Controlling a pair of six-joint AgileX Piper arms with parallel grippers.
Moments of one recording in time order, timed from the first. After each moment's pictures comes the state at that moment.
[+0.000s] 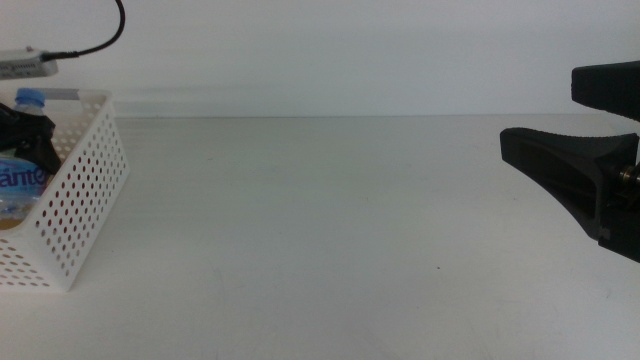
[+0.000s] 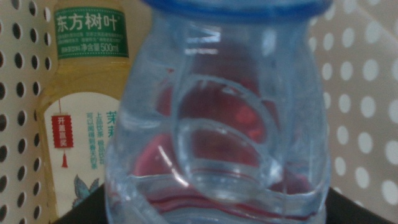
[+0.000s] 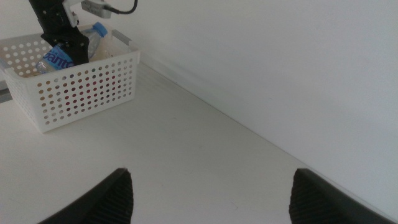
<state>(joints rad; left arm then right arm) 0.32 1.97 -1.69 -0.22 1.09 0.41 0.64 0.79 -0.86 0.05 0.38 -0.19</state>
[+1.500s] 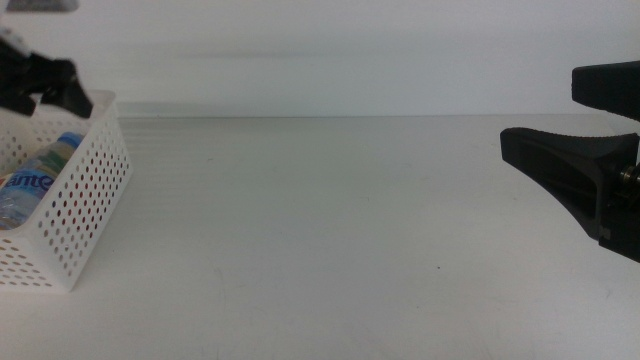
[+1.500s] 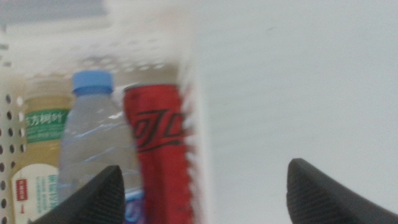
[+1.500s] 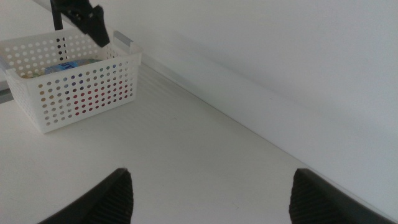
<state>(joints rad) 0.22 1.81 -1.70 -0.30 1.08 0.49 0.64 0.79 -0.86 0.05 0.38 -0.19</state>
